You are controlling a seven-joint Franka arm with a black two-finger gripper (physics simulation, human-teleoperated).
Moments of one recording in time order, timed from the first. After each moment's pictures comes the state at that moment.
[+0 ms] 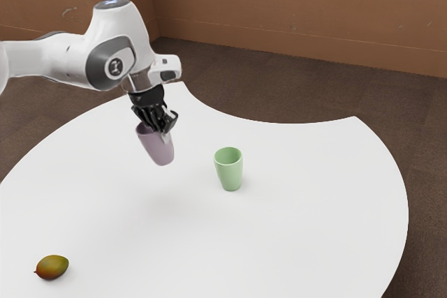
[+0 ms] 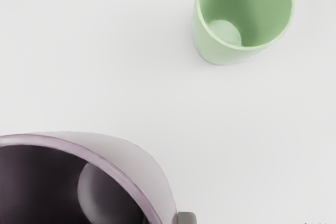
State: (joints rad) arm -0.27 0.00 0.21 -2.00 -0.05 2.10 0.09
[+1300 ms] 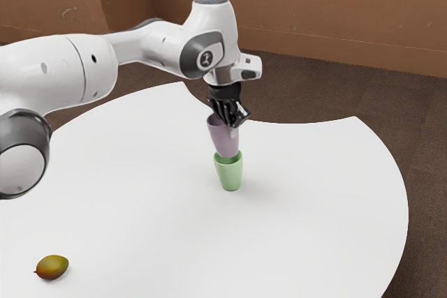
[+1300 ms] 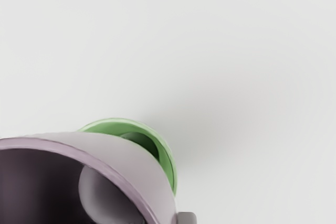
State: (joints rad) arm -0.26 0.50 0.05 -1.37 -0.03 1.92 0.13
